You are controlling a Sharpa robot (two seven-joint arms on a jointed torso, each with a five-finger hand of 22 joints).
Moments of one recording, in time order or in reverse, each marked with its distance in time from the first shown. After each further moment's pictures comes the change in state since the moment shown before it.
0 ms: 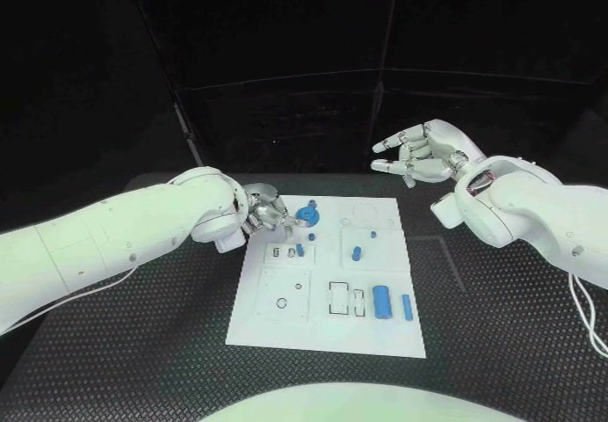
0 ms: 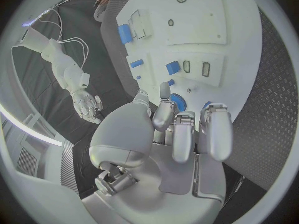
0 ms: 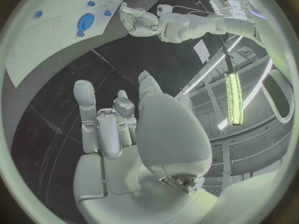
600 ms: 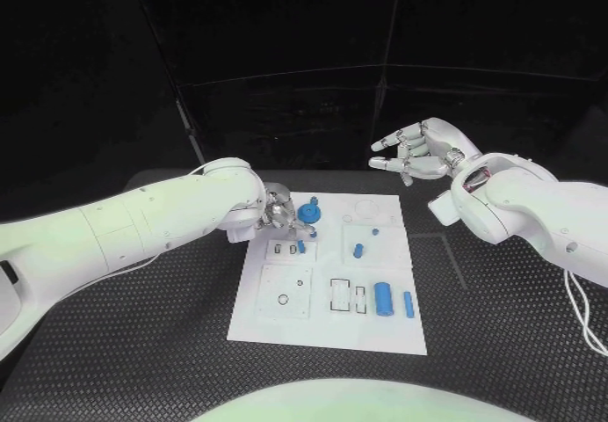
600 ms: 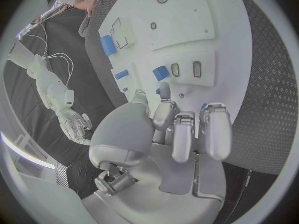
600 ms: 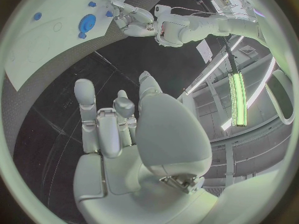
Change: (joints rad) left arm 0.032 0.117 -0.041 -0.112 -0.084 0.122 -0.072; left_hand -0.020 0.003 -0.028 0.001 -0.023 -0.028 0.004 0.012 0.030 -0.009 0.002 -0.006 -0.019 0.000 0.000 0.000 0.000 0.000 0.000 0.000 0.000 -0.009; right arm 0.000 0.024 0.000 -0.016 -0.008 -0.001 -0.041; right_hand -0.004 0.004 -0.011 0.006 0.000 0.000 0.000 0.004 0.000 0.000 0.000 -0.004 -0.005 0.000 0.000 -0.011 -0.018 0.000 -0.003 -0.003 -0.014 -0.019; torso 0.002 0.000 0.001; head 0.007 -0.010
